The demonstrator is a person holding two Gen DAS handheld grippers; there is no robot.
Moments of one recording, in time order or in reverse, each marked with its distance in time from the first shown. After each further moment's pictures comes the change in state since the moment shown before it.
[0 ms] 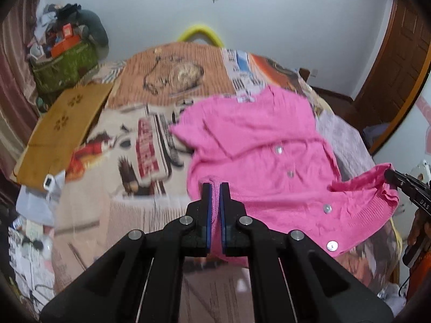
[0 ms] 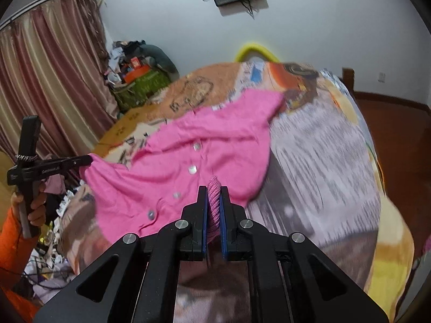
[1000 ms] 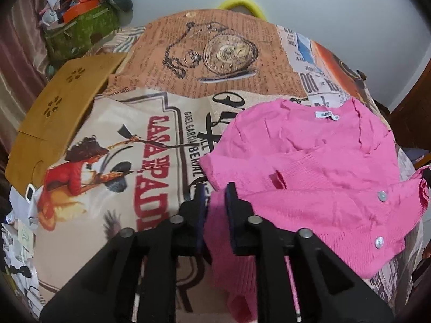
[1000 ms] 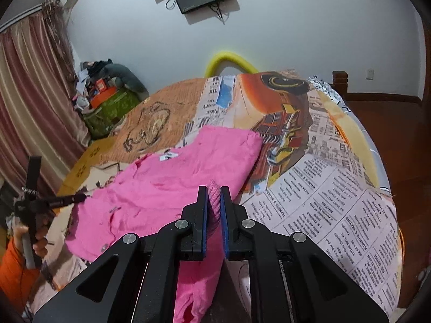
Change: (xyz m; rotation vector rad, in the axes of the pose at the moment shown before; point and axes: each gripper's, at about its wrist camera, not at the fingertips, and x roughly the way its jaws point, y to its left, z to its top) left arm 0.170 0.076 0.070 -0.146 0.140 0.112; right arm 0.106 -0.075 0.082 0.102 -0.048 -0.083
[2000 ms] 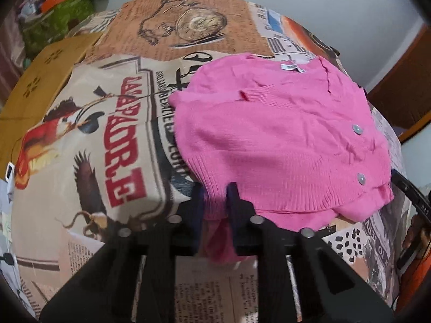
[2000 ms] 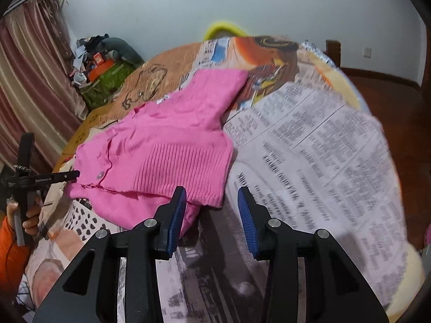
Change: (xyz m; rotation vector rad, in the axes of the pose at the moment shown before) left arm -0.002 -0.014 -0.058 0.057 0.088 -0.127; right arm -0.001 -0.011 -0.062 0.005 0.170 -0.013
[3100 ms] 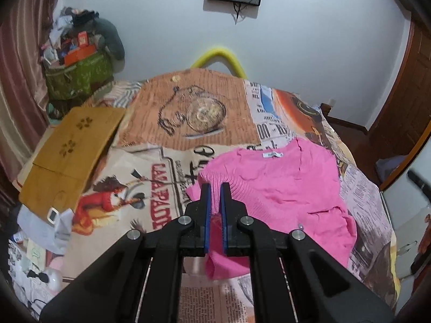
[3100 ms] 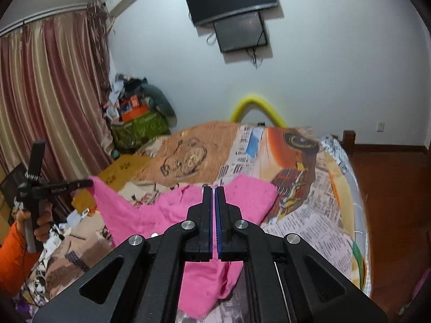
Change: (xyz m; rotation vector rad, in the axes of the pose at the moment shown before) left arm -0.134 -0.022 0.038 0.009 -0.307 0.054; right arm -0.103 0.063 0.062 -0.177 -0.276 0.060
